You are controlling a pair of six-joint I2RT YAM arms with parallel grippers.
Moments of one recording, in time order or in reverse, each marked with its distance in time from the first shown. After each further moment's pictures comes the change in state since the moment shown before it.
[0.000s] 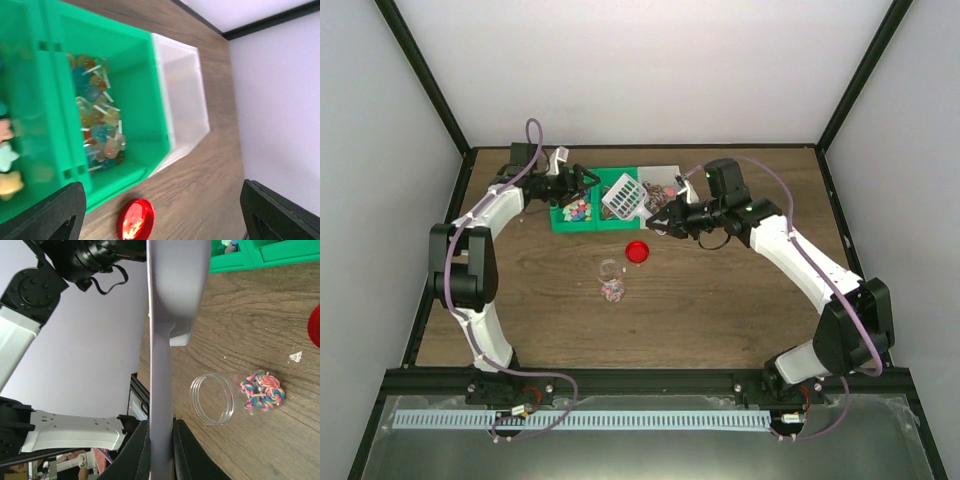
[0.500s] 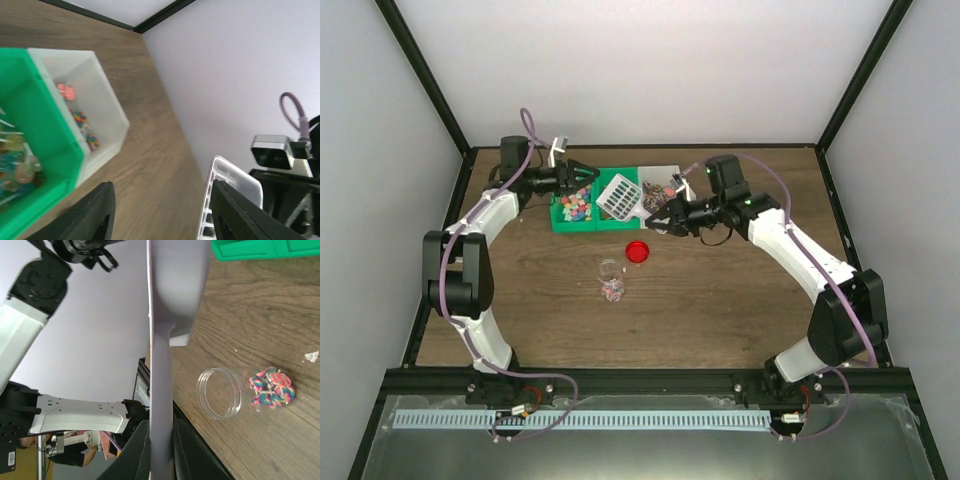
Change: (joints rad) left arm 0.013 -0.079 -0.066 0.249 0.308 -0.035; right arm -0.026 0.058 0.026 -0.042 -0.121 -0.107
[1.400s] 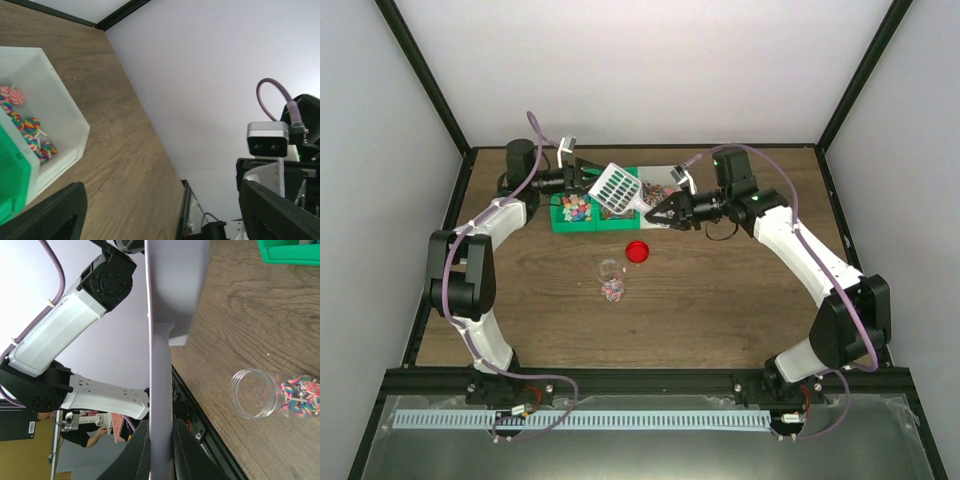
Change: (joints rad) left arm -0.047 -0.009 -0.111 0.393 0.093 -0.254; right arm -0.023 -0.010 0.062 0.003 -0.138 -0.046
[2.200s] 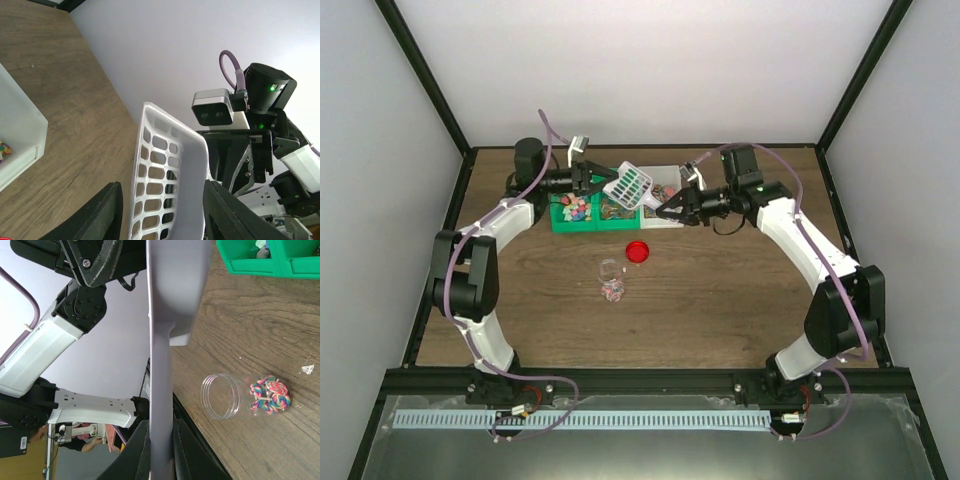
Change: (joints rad) left arm -0.055 0.000 0.004 0.128 0.065 -0.112; right arm -0.082 0.050 0.032 -0.101 0.004 -0.087
